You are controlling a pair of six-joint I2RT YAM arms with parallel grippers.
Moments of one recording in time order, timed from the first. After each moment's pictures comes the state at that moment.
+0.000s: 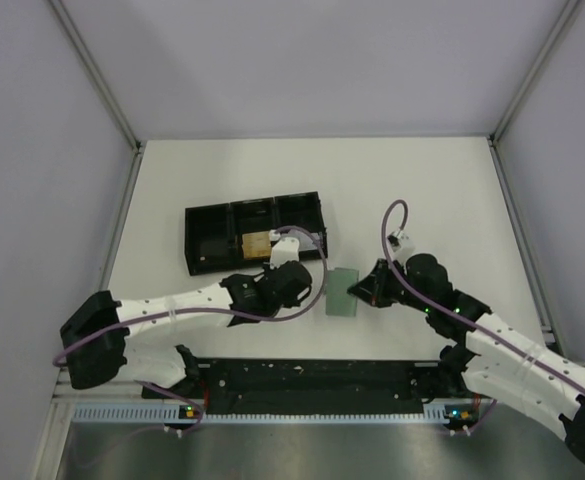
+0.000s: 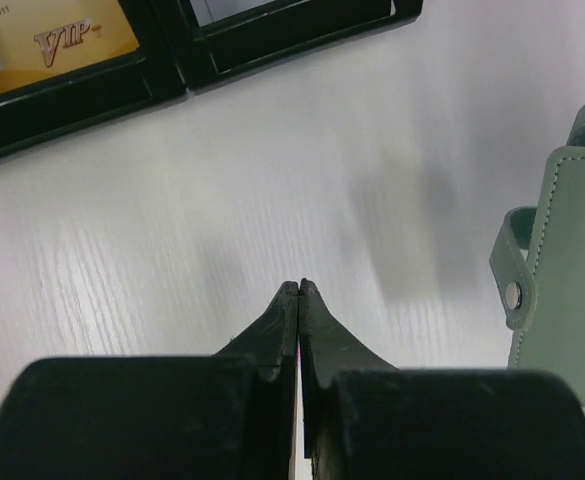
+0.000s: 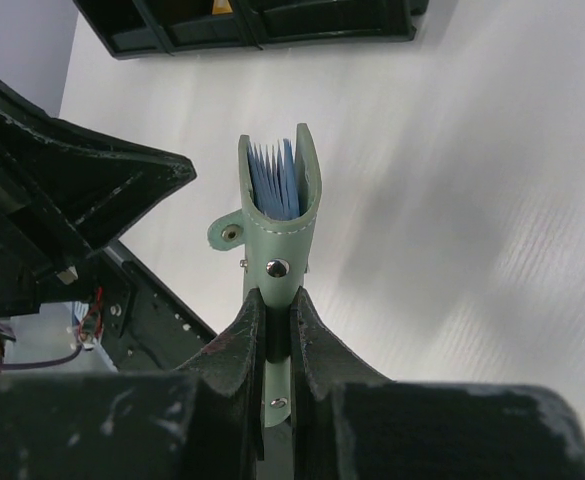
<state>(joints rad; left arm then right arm) -1.10 1.32 0.81 -0.40 -0.53 -0.75 0.69 0.76 0.40 -0.10 -0.18 0.71</state>
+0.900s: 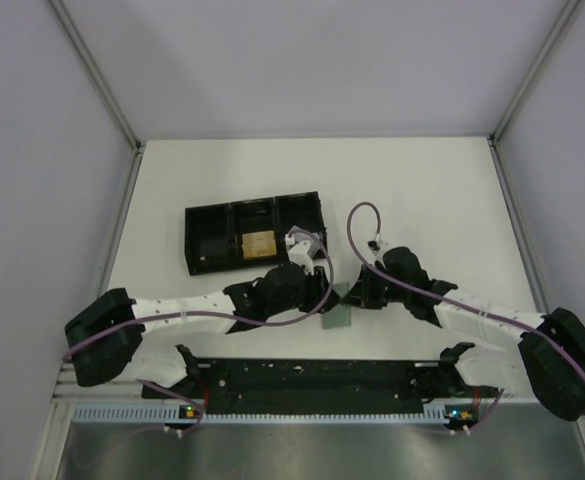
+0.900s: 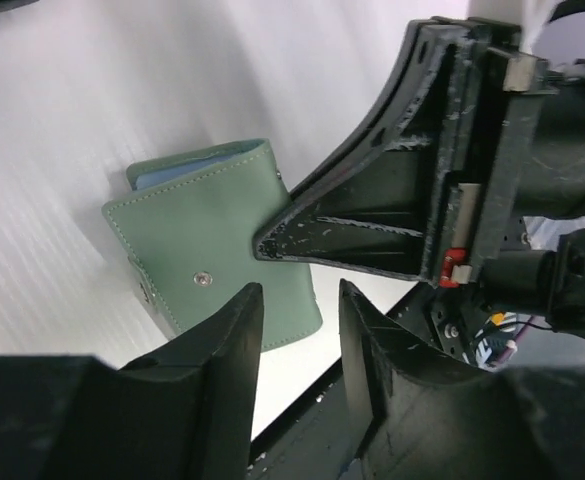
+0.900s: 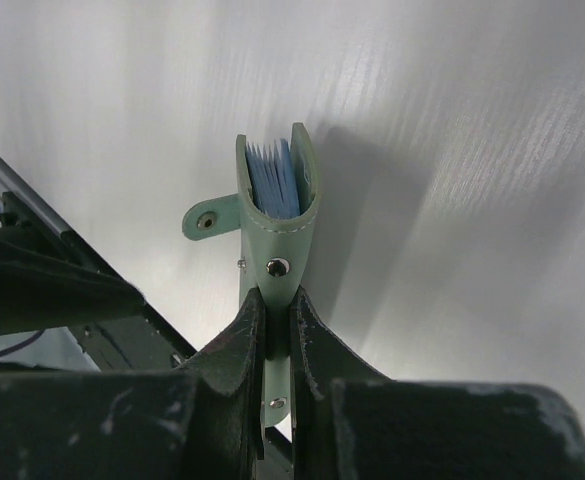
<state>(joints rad) -1.08 1.30 0.63 0.18 -0.08 -0.84 0.64 1.14 0.40 0.04 -0.31 0.71</state>
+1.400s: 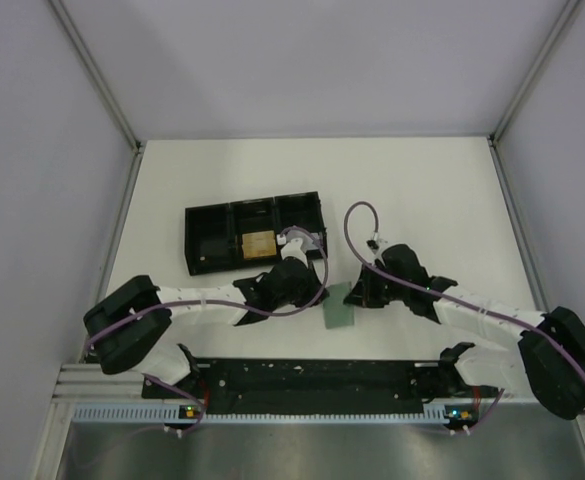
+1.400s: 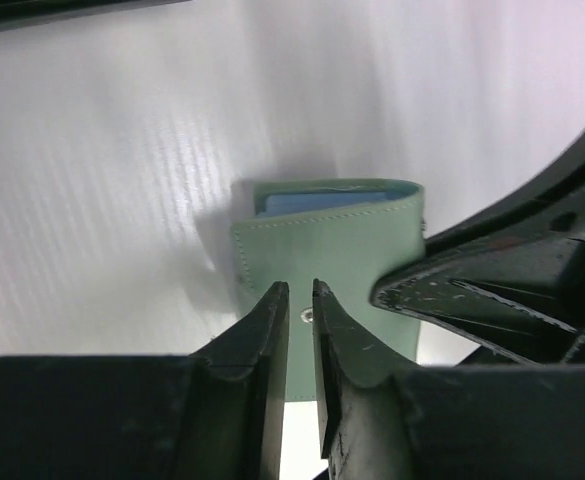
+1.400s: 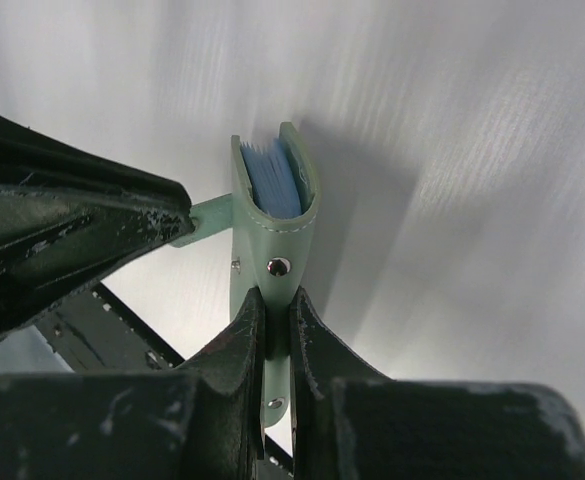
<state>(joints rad) -1.00 1.46 0.64 0.21 -0.12 -0.92 0.63 1.16 0.42 -0.02 -0.30 0.65</state>
